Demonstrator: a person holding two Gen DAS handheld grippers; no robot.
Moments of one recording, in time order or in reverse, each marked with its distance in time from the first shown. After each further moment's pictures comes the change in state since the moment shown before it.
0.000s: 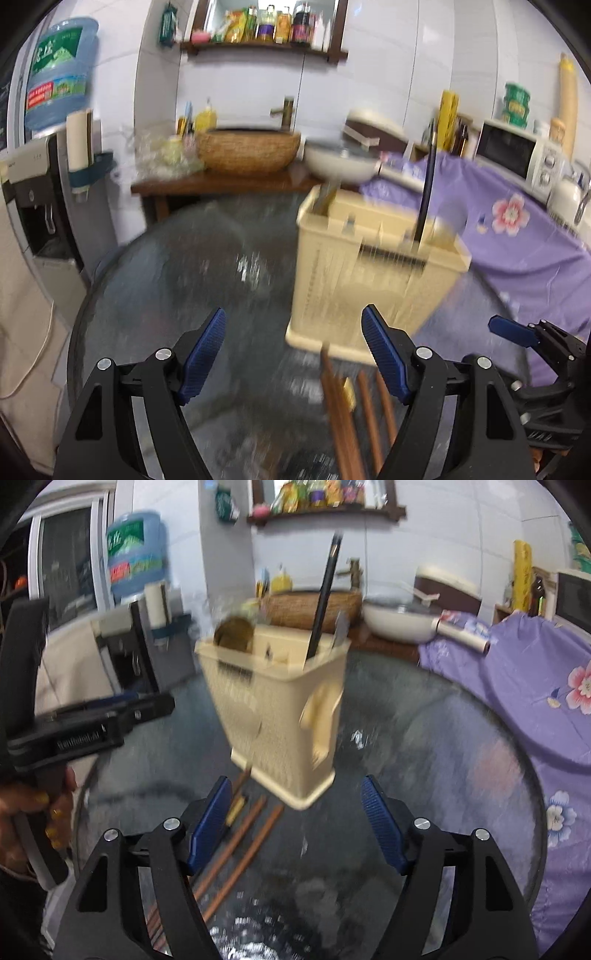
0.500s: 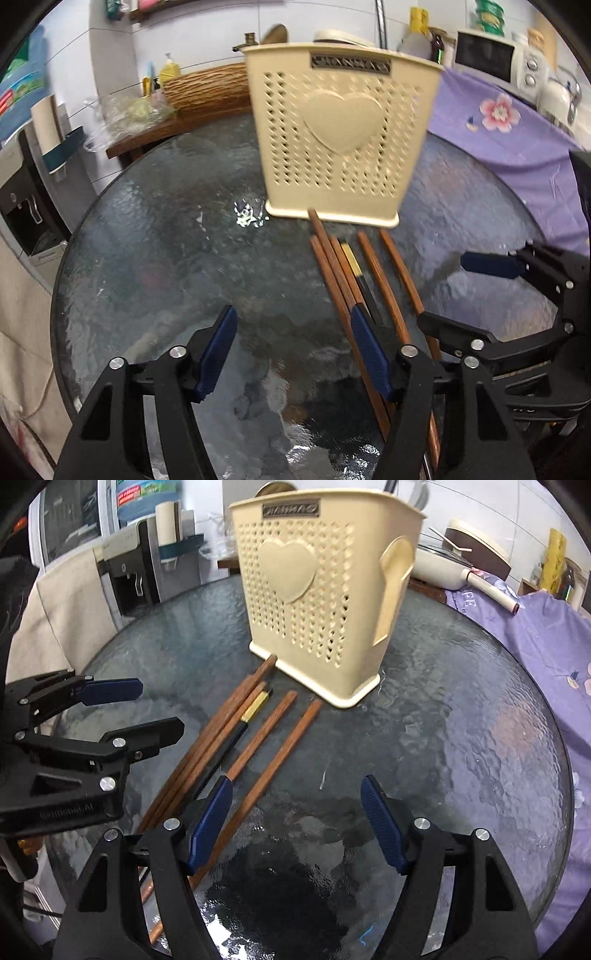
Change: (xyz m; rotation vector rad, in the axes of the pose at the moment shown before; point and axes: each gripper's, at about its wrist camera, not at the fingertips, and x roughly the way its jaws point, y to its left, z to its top) left arm 0.023 -0.020 -0.080 0.185 0.230 0.002; right arm 0.048 0.036 -0.053 -0.094 0.216 -0.027
